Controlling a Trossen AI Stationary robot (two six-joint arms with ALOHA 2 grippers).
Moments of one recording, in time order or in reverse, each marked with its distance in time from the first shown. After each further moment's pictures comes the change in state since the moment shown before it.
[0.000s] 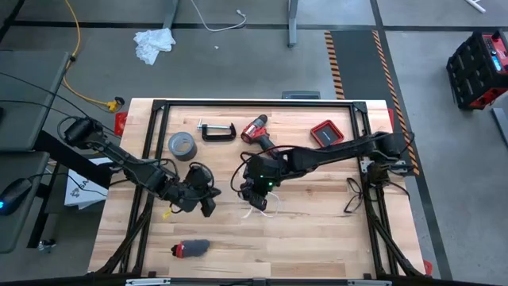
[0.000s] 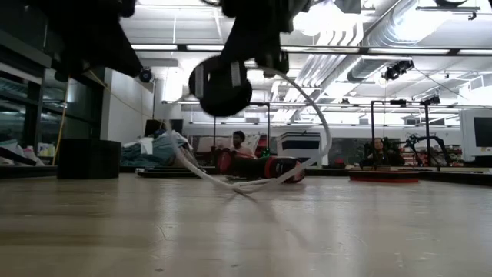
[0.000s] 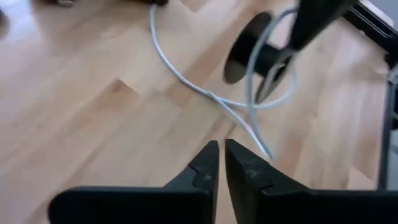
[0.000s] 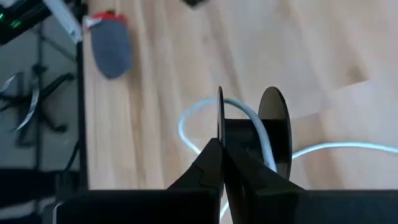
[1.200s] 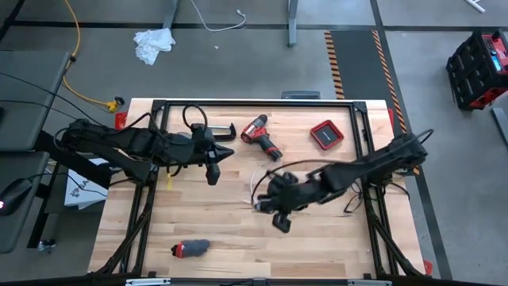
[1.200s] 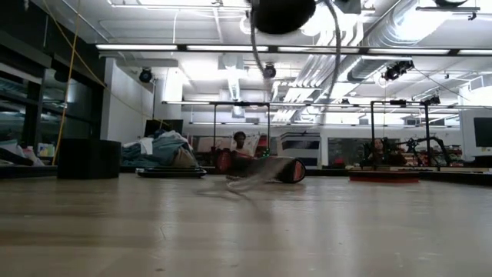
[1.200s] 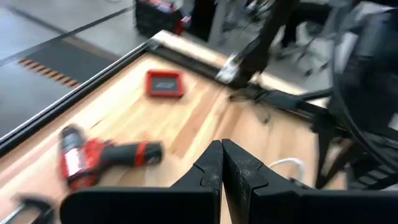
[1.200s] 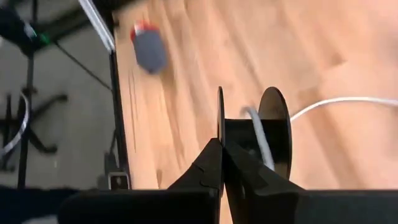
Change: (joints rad) left arm 0.259 0.002 0.558 -0.190 0.039 0.530; right arm 0.267 -0.177 0.000 -0.158 0.268 0.198
